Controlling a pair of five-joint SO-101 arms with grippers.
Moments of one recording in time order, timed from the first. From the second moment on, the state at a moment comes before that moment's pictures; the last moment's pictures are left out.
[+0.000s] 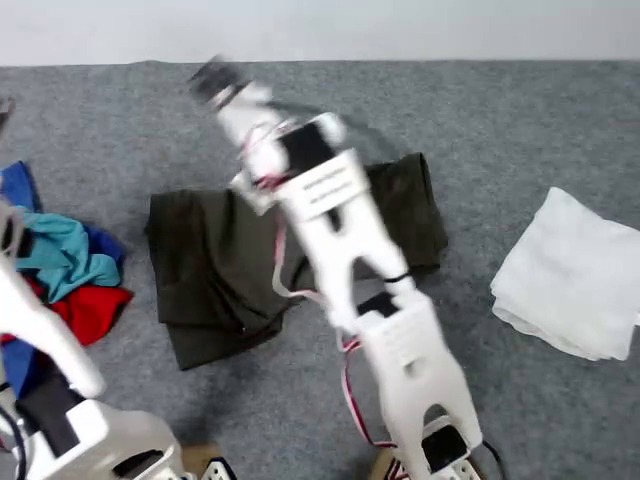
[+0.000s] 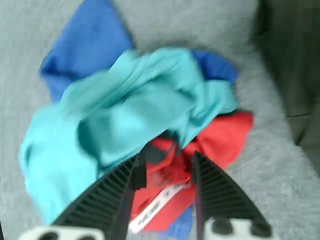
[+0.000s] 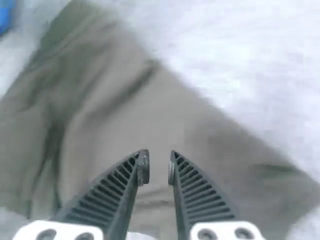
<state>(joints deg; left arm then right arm) -39.6 0.0 -18.8 99.0 -38.4 -32.7 44.6 -77.7 100.5 15.0</state>
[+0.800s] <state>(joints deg) -3.6 0.4 14.9 95.1 -73.9 4.8 -6.4 -35.2 100.6 14.8</state>
